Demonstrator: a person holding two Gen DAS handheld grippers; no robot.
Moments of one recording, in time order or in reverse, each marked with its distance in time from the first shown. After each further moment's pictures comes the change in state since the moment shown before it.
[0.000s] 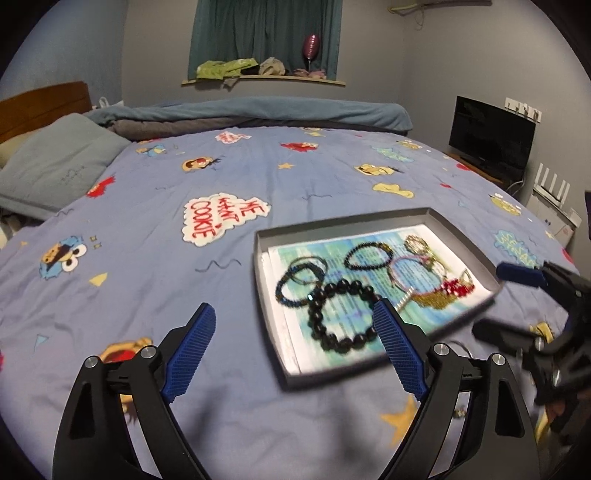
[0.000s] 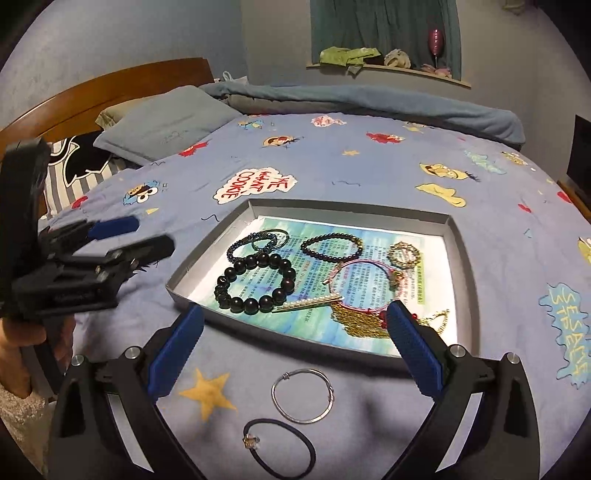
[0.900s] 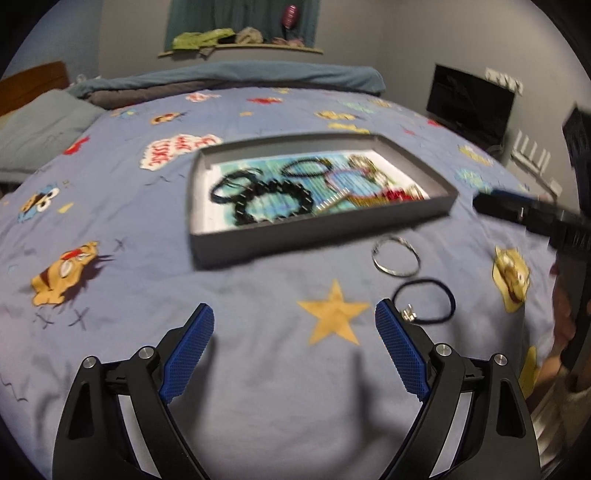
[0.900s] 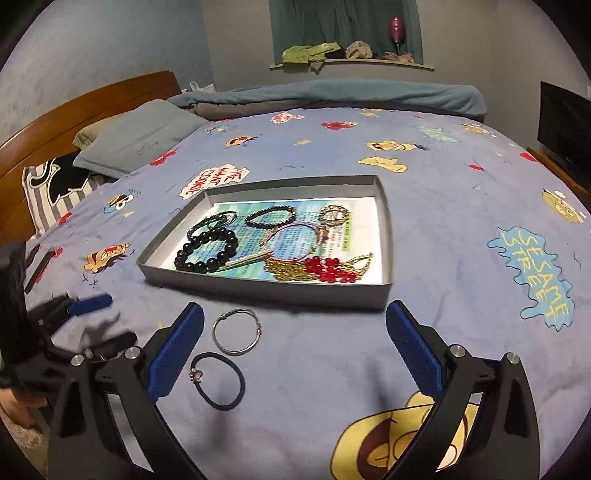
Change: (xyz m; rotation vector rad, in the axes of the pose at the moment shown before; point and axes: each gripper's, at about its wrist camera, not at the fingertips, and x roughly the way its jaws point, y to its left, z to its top) left arm -0.008 -0.059 -0.078 0.039 0.134 -0.079; right arm -0.044 -0.058 -0.044 0.122 0.000 -0.046
